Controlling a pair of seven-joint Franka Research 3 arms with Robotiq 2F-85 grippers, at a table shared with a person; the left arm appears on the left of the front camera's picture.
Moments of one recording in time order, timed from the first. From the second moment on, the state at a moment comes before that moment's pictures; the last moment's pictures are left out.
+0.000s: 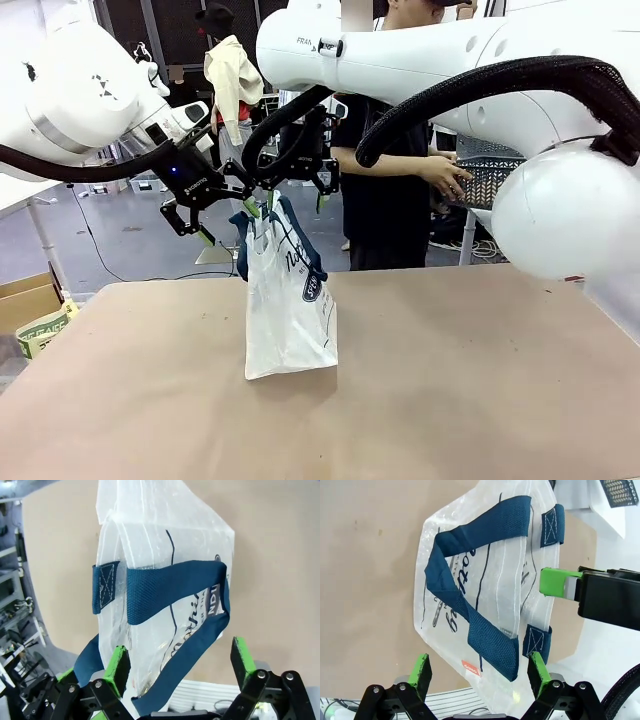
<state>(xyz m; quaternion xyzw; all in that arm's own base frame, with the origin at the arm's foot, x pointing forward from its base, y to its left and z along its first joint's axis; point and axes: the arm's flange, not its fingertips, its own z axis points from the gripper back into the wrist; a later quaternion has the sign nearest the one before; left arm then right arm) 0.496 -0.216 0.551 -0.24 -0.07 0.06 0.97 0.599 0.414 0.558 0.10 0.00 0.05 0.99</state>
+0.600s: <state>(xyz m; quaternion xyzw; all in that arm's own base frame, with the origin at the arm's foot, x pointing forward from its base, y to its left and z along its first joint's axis) 0.516 -0.221 0.527 -0.25 -0.04 0.07 0.97 0.600 0.407 0.539 0.10 0.03 0.06 0.99</state>
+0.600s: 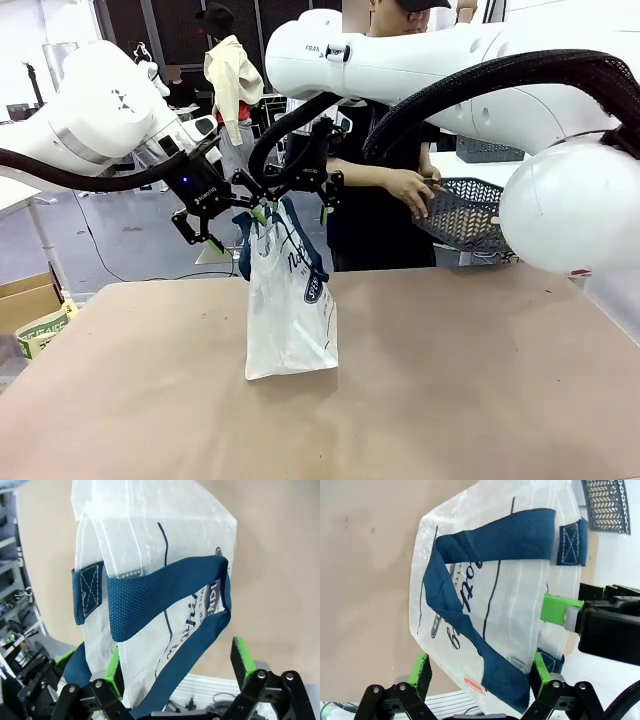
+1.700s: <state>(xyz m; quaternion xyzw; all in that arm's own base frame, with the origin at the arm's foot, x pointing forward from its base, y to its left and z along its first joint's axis) 0.514 -0.225 0.520 -0.25 -0.03 0.07 0.97 0.598 0.408 0.528 0.11 0.04 0.06 0.99</state>
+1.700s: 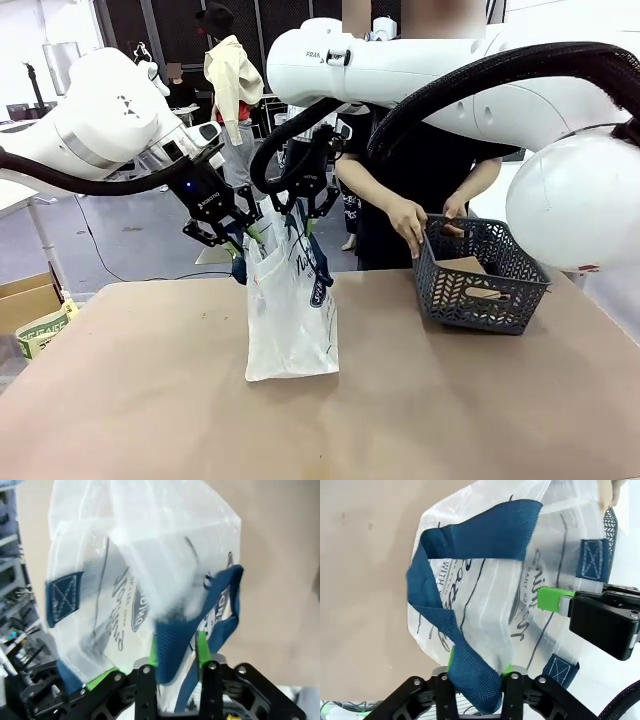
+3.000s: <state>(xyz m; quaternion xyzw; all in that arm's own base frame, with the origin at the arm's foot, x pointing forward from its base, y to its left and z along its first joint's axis) 0.473 -0.193 0.517 -0.16 0.02 0.07 0.98 0.508 0.300 0.549 0.05 0.02 0.15 0.99</state>
